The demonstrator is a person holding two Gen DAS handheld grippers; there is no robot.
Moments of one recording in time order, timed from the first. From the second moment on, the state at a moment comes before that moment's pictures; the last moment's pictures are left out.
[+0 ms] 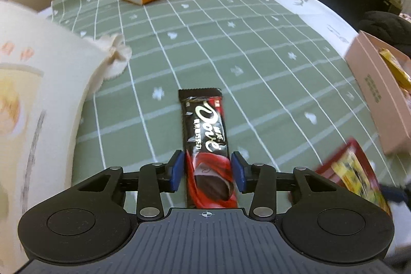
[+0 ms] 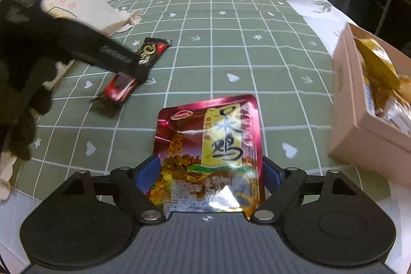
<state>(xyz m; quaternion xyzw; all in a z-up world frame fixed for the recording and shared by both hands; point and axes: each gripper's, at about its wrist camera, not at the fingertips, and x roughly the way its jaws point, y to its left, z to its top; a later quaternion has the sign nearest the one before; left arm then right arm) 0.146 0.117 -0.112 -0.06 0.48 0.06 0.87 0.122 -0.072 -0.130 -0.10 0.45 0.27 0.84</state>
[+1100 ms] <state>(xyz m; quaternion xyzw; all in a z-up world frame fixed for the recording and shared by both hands) 0.044 0.101 -0.106 -0.12 0.49 0.08 0.86 0.126 -0.058 -0.138 -0.12 0.43 0.27 0.85</state>
